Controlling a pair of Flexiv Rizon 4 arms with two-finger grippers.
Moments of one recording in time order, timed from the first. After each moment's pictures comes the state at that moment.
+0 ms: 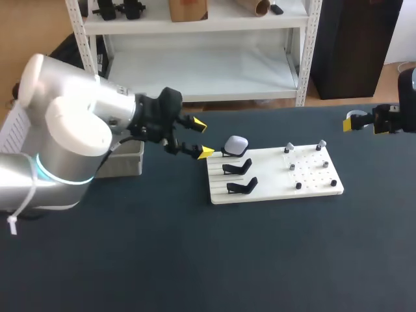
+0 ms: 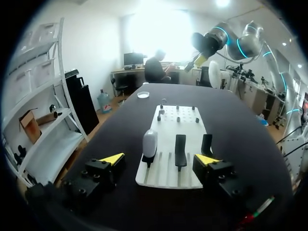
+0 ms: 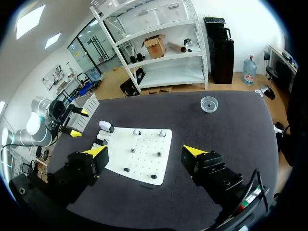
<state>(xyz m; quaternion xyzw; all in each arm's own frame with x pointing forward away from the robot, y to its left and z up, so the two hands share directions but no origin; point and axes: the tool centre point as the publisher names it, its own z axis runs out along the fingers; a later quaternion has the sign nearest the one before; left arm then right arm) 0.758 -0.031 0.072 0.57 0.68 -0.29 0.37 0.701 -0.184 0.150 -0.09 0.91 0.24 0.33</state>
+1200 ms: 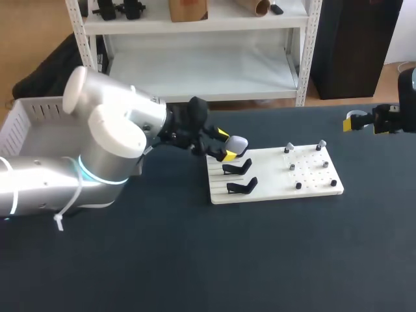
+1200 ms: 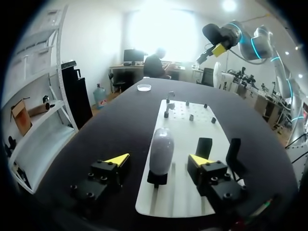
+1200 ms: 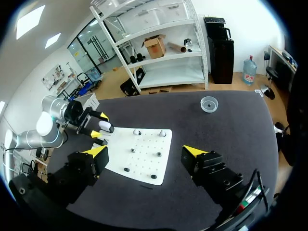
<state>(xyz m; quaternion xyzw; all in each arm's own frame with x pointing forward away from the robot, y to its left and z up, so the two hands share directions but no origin) 0.789 -0.085 0.019 0.55 0.69 -0.32 0.35 0.701 -0.184 0.150 -0.09 0.91 0.24 0.33</state>
